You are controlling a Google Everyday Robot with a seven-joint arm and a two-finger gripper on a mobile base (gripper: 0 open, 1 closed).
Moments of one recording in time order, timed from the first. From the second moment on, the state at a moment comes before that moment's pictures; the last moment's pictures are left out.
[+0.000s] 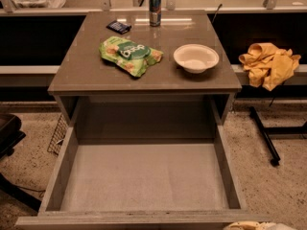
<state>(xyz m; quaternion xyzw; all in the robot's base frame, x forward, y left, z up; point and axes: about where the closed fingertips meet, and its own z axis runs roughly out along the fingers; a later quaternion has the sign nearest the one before) 0.259 -0.192 0.656 -0.55 0.71 0.16 0.41</state>
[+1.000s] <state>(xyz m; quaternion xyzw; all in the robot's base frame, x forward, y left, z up) 0.312 -0.160 0.651 -0.56 0.69 0.17 0.42</state>
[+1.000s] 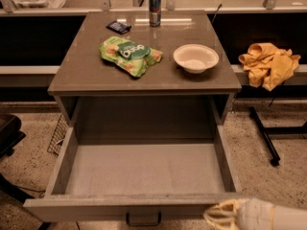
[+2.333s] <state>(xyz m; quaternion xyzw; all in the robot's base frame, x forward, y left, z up) 0.400 -0.115 0.642 -0.59 0.66 0.18 0.43</state>
